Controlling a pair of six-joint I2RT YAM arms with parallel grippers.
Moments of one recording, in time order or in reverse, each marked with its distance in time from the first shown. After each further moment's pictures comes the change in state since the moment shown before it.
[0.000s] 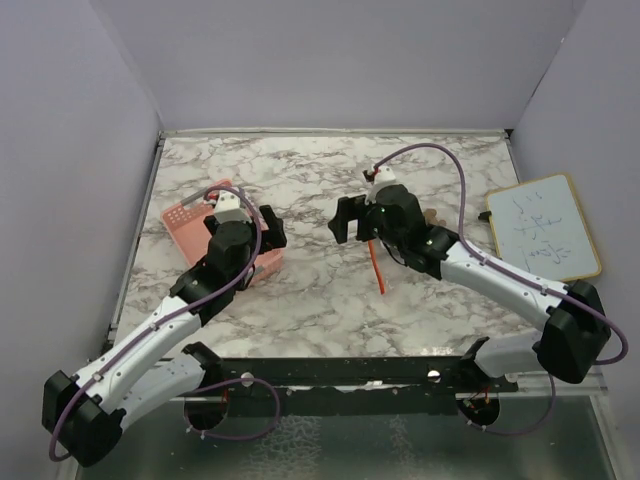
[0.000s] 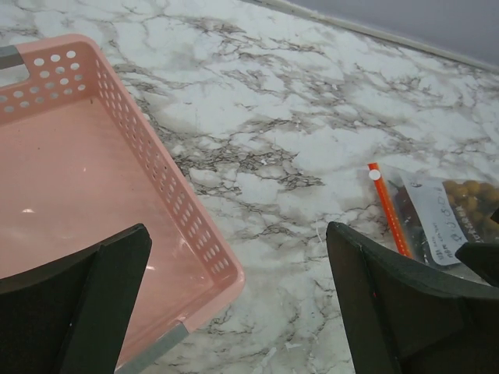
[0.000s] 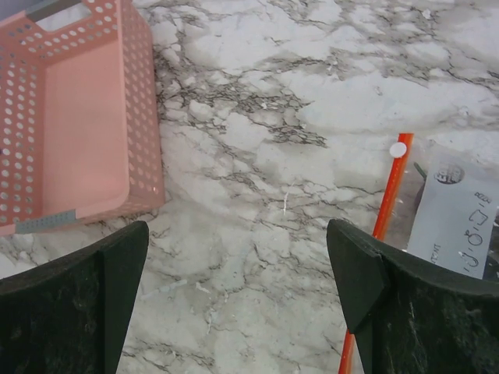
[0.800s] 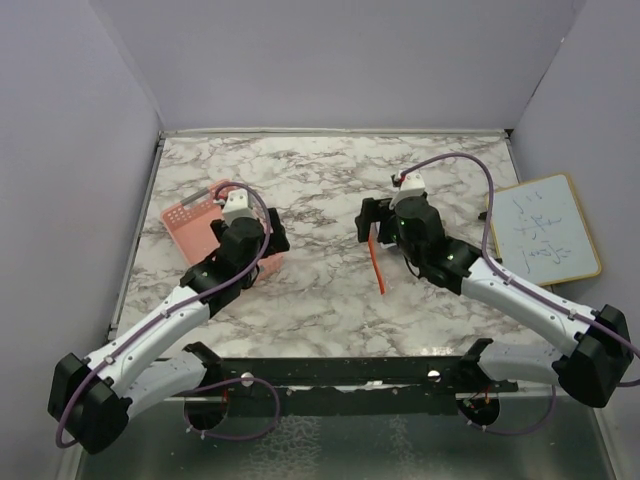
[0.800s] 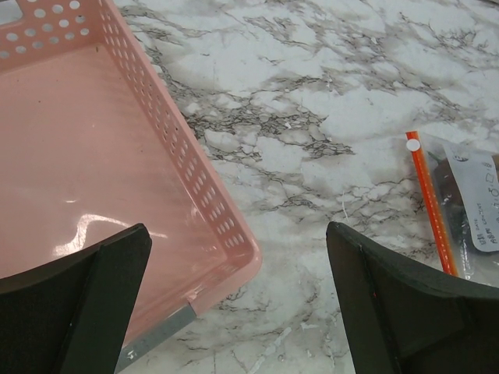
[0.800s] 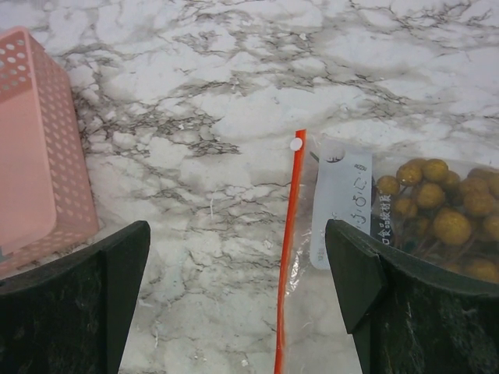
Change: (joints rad) left arm -0.001 0.054 0.027 -0.097 0.008 -0.057; right arm 0.000 -0.167 -0.095 -0.046 0.251 -0.012
